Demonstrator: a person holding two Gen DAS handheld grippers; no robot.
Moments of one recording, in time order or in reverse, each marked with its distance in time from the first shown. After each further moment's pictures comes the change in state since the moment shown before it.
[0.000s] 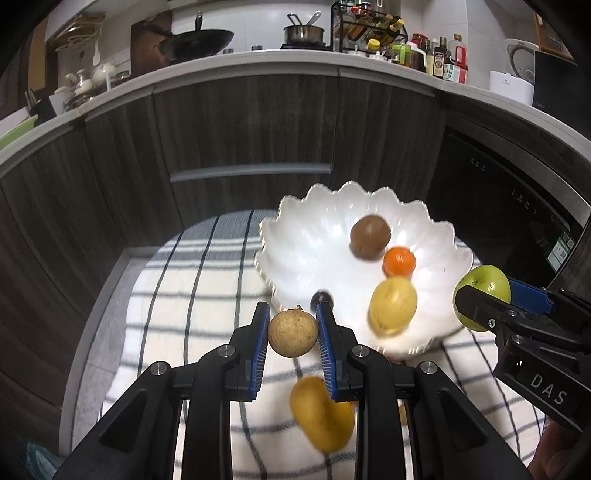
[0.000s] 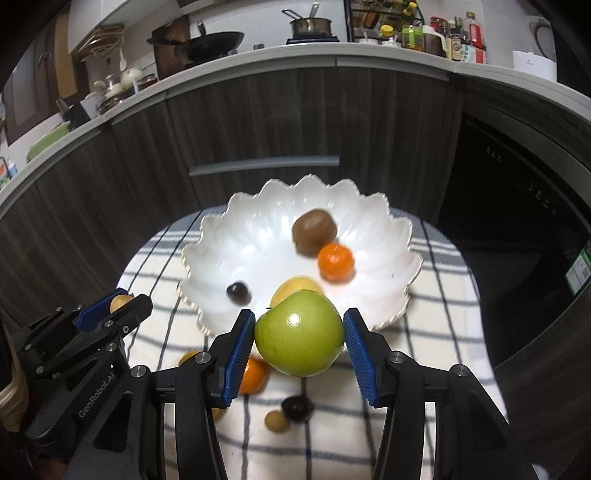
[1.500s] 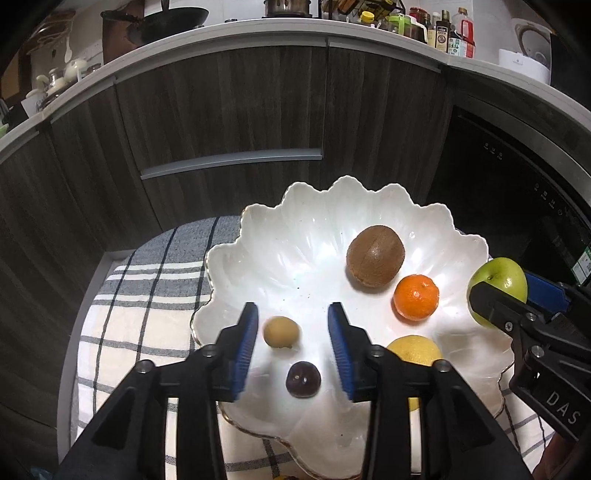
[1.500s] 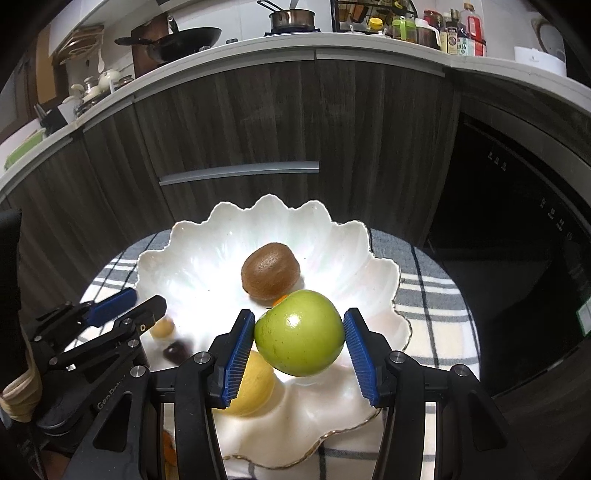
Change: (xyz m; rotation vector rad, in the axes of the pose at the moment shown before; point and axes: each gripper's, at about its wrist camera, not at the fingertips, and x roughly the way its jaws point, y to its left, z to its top) left arm 0.101 -0.023 0.041 0.027 0.078 -0.017; right arm 0.074 -0.035 0.045 0.006 0.009 -0.057
